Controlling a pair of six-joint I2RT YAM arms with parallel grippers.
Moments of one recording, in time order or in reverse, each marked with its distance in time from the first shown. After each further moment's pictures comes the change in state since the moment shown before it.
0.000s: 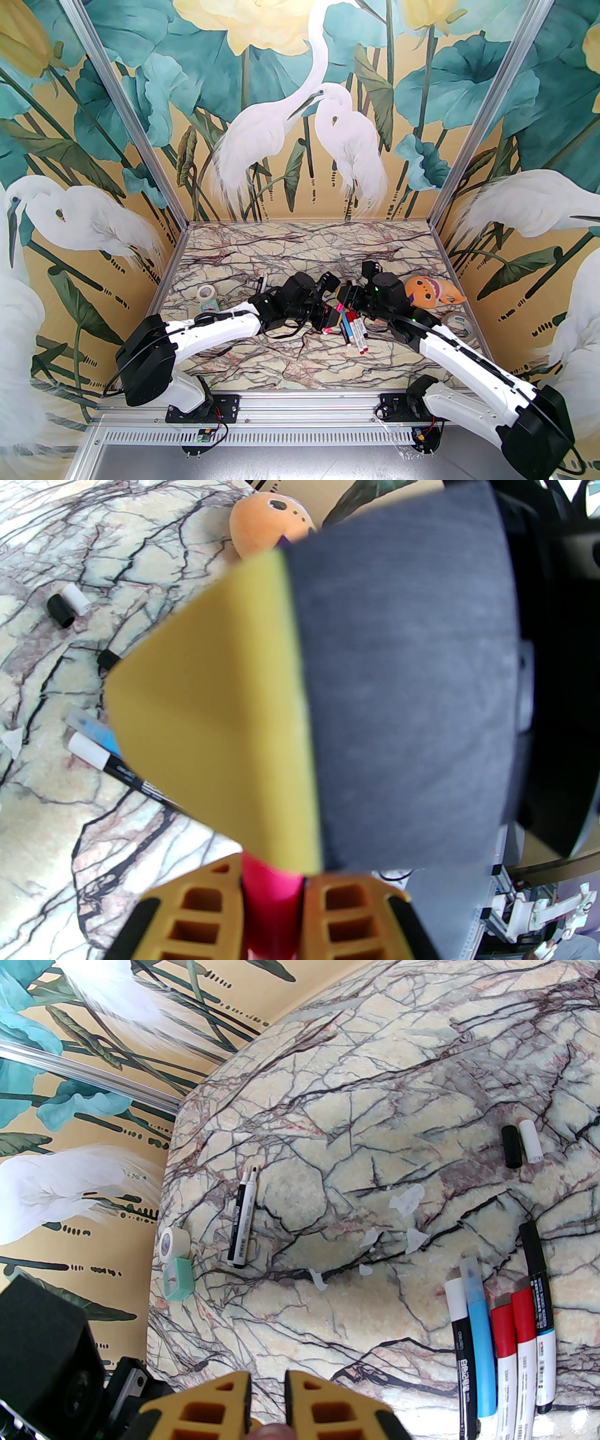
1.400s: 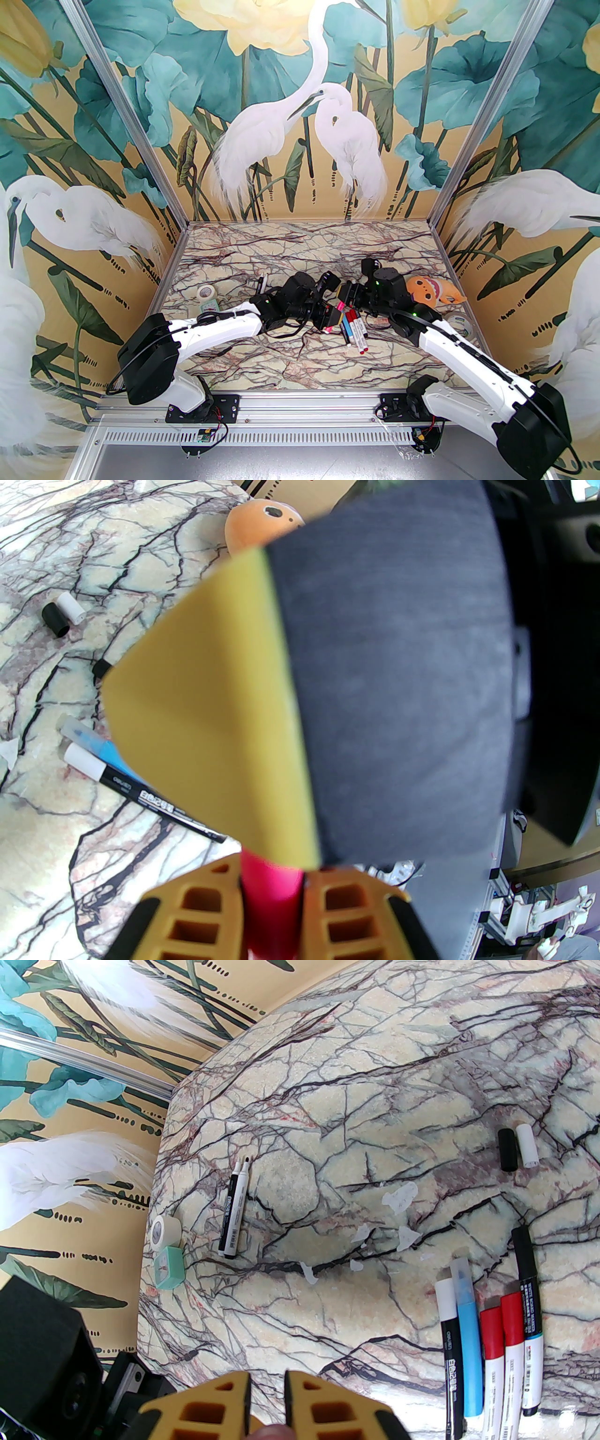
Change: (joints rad) left arm 0.007 0.013 -0.016 0.058 0.035 -0.019; right arm -0.045 0.016 0.027 -0.034 -0.063 -0.069
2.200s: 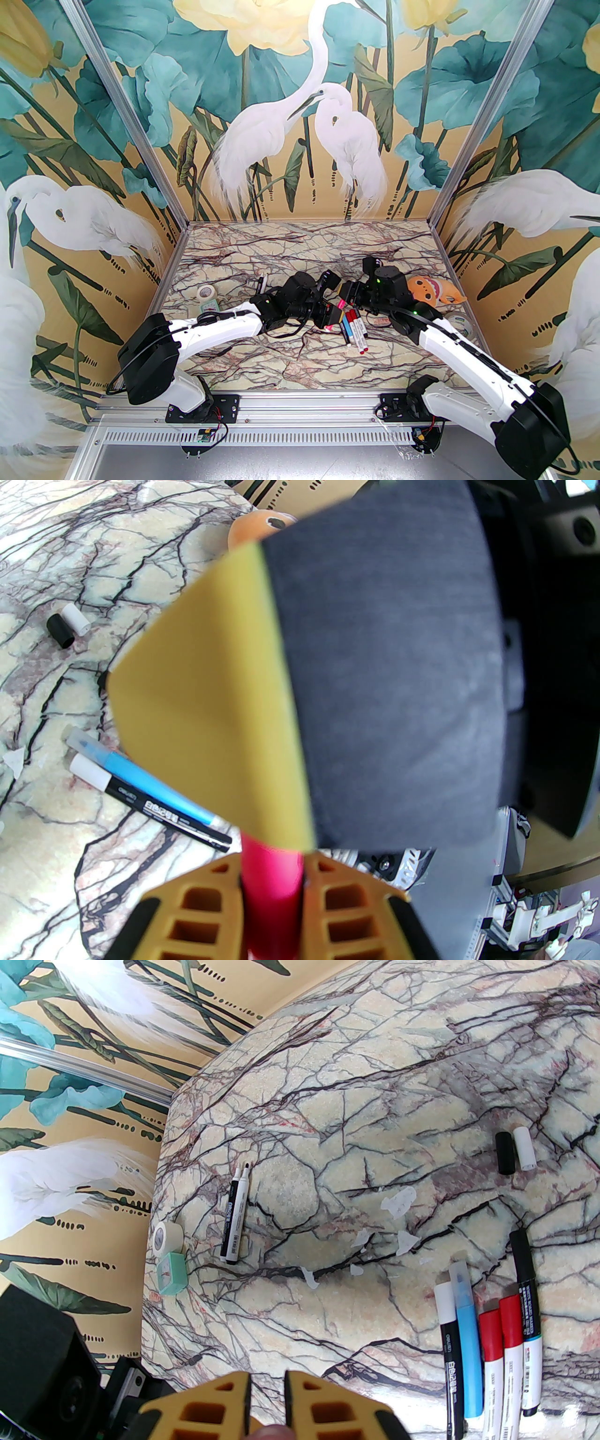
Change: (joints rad) left arm -0.002 0.002 0.001 0.016 -0.022 0.001; right arm -0.021 0.008 0.013 -0.010 -0.013 -0.002
